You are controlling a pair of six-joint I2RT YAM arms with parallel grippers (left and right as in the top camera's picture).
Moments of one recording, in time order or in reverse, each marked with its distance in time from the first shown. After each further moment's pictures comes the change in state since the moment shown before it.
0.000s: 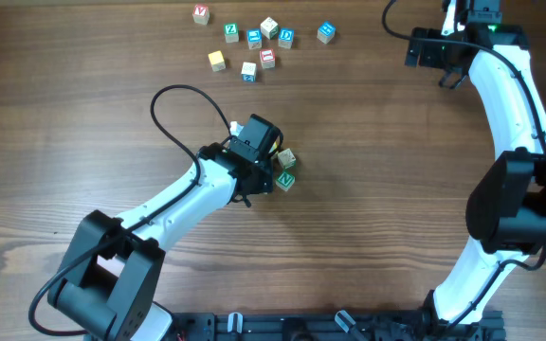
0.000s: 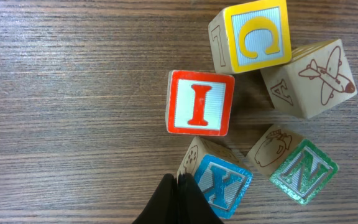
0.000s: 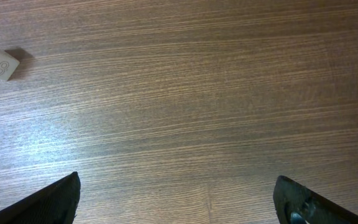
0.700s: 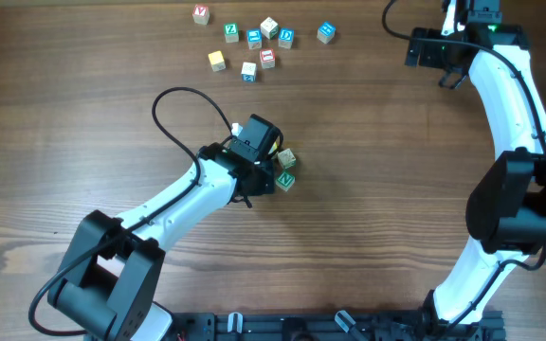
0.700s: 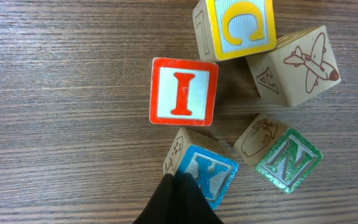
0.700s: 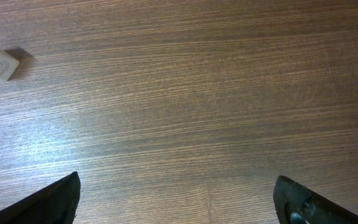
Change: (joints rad) left arm 0.000 0.000 0.000 -0.003 0.052 -0.004; right arm 0.000 0.000 0.000 0.000 0.000 0.000
